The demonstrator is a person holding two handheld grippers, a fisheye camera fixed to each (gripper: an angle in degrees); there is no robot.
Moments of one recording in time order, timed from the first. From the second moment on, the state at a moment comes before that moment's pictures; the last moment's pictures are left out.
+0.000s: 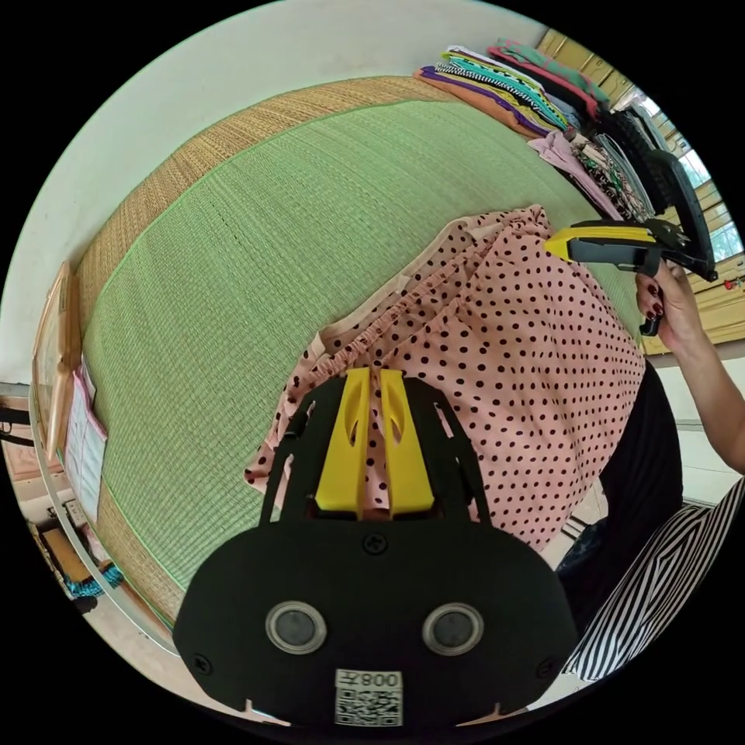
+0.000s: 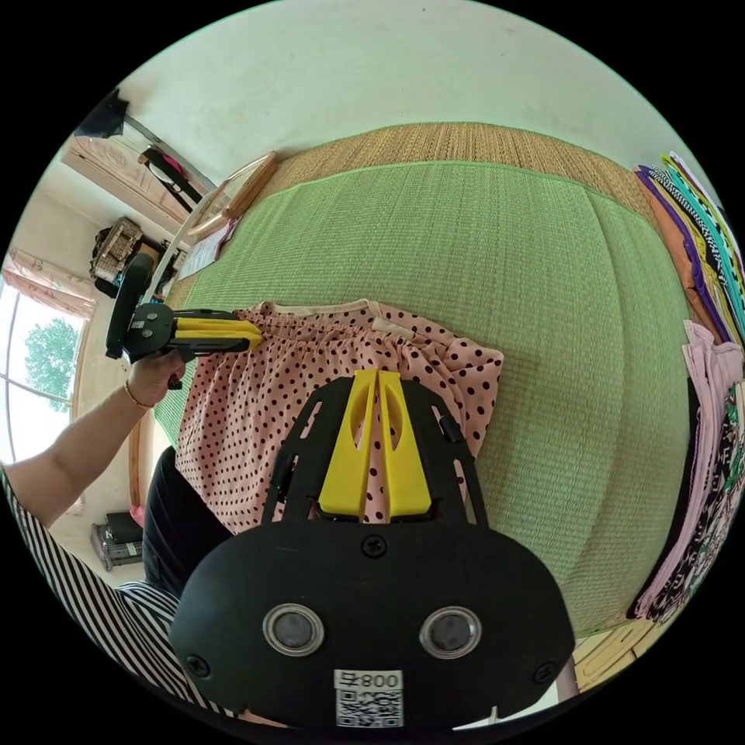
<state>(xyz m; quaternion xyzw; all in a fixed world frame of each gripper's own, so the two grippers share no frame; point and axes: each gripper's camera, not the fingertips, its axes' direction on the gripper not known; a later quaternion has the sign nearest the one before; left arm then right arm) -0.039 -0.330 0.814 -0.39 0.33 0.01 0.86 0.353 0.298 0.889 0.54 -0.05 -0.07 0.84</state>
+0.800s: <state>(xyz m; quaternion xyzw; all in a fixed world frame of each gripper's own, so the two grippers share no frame) -0.078 -0.310 0.842 -0.38 0.33 -0.10 0.86 0.348 0.279 0.886 0.54 -0.04 -0.07 0.84</state>
